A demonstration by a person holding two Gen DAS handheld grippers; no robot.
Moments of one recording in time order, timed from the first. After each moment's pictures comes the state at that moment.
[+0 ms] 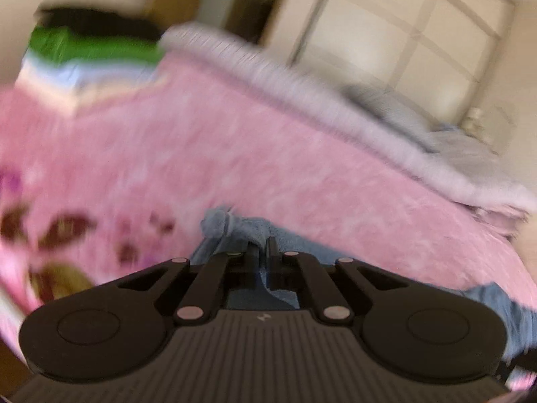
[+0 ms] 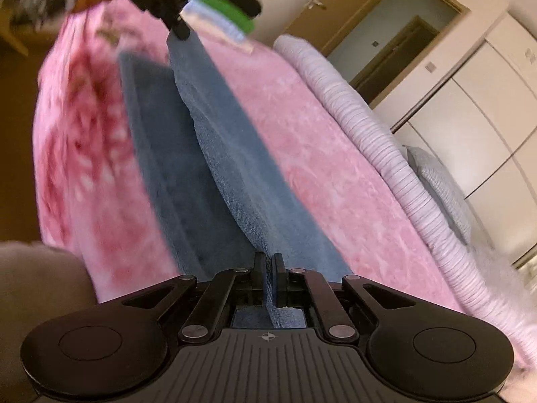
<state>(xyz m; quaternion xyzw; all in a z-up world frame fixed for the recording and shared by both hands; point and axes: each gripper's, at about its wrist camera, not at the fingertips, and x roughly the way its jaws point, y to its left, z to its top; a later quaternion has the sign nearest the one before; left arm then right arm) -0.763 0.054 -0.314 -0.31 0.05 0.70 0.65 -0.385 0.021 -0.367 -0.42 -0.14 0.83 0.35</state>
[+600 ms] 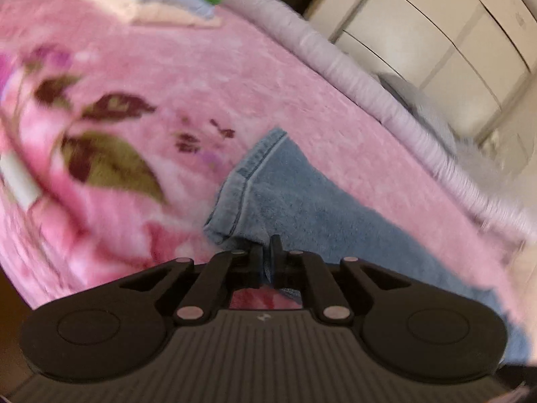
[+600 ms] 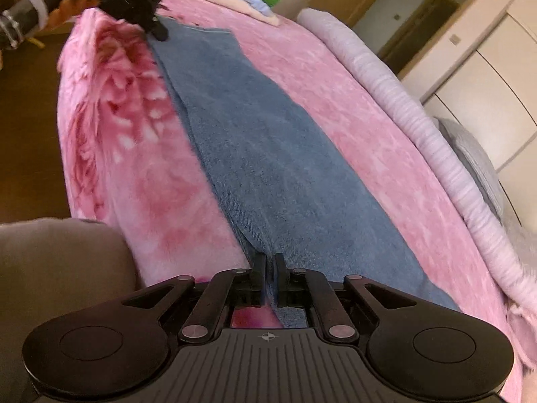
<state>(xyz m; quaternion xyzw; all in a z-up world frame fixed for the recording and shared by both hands) -0.791 0.024 -0.375 -0.45 0.00 0.69 0.57 -0.403 0.014 -0.404 -0.46 -0.10 0.81 0.34</state>
